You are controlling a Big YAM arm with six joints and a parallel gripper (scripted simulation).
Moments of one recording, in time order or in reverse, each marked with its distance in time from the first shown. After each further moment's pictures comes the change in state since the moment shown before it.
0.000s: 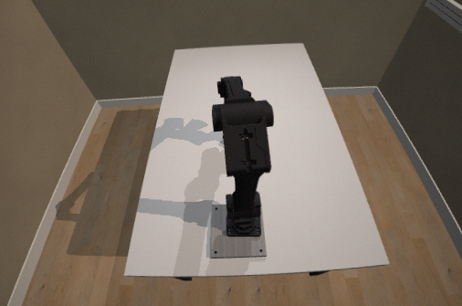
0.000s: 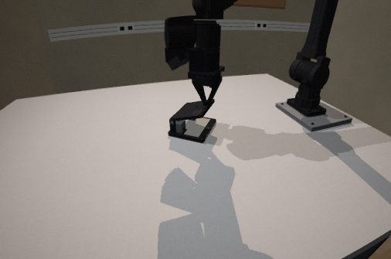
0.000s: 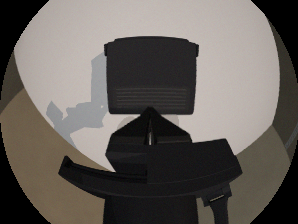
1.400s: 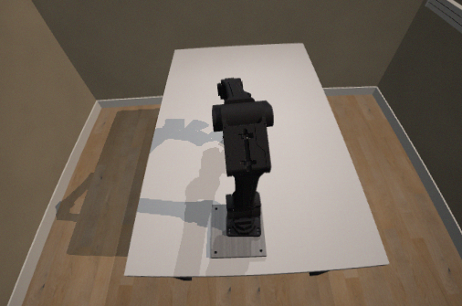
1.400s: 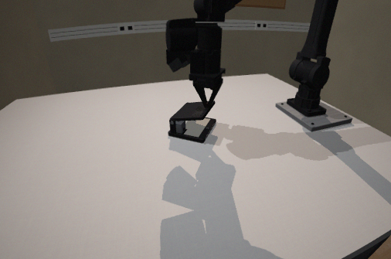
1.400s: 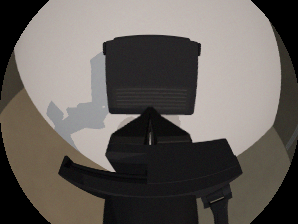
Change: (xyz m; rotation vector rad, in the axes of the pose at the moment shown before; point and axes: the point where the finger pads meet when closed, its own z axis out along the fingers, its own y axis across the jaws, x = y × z) arm 0.002 0.000 0.005 -0.008 -0.002 -0.001
